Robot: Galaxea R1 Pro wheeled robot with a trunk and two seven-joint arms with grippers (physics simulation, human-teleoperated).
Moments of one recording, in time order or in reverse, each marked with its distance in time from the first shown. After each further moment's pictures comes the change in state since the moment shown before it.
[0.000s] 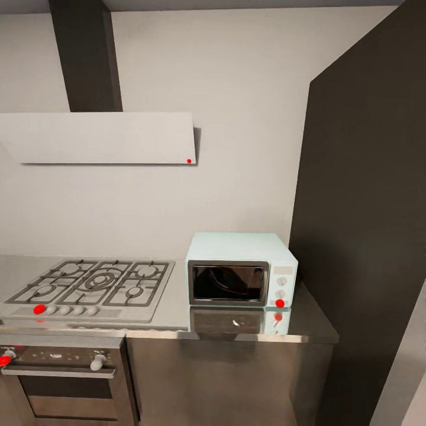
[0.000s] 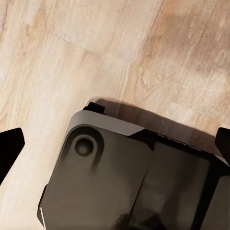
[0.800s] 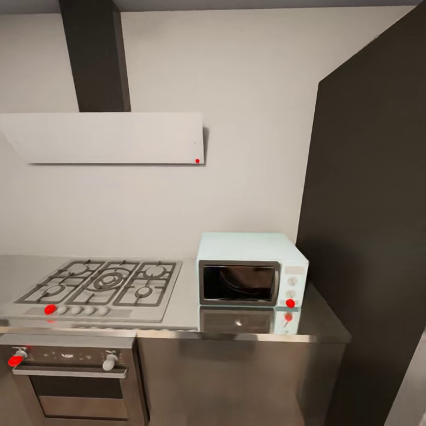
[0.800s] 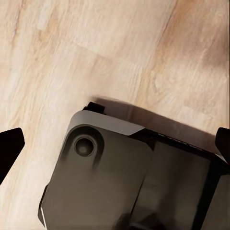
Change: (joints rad) left arm 0.000 -0.002 -0.001 0.001 -0.008 0.000 -0.001; right arm 0.000 -0.010 -0.005 0.000 -0.003 0.007 -0.002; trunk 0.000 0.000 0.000
